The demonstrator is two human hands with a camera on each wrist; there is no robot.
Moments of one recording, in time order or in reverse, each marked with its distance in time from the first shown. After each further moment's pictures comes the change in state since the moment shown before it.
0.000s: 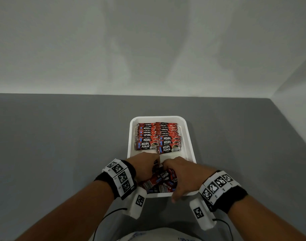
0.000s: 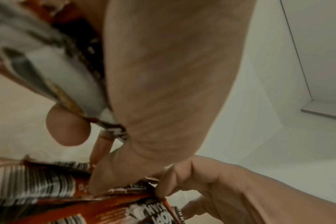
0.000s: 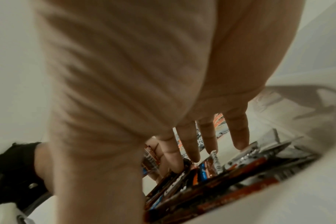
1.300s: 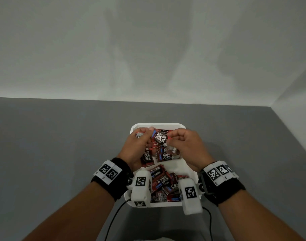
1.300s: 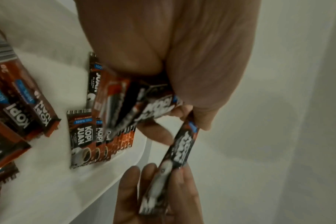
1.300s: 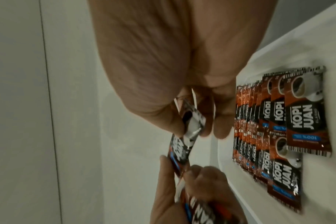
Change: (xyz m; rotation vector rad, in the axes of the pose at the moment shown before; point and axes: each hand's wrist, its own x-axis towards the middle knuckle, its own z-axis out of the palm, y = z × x) left_hand -0.005 0.016 -0.046 -1.681 0.585 -0.061; right_hand 0.016 -0.029 -0.062 1.151 0.675 -0.043
